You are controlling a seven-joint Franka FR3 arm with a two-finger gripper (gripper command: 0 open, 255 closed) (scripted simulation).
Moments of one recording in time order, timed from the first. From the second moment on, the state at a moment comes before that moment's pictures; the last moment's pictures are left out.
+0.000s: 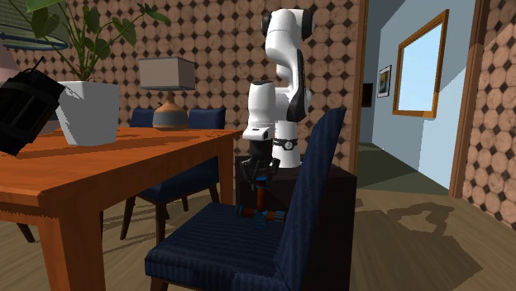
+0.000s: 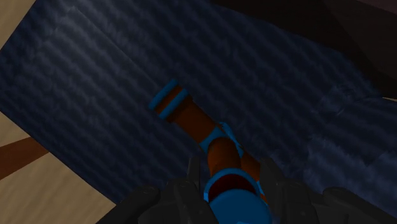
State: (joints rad) arm -0.07 0.20 -0.34 -2.61 0.13 2.79 -0.85
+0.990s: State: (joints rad) arm -0.04 0.01 -0.40 -2.62 -0.03 2.62 -0.73
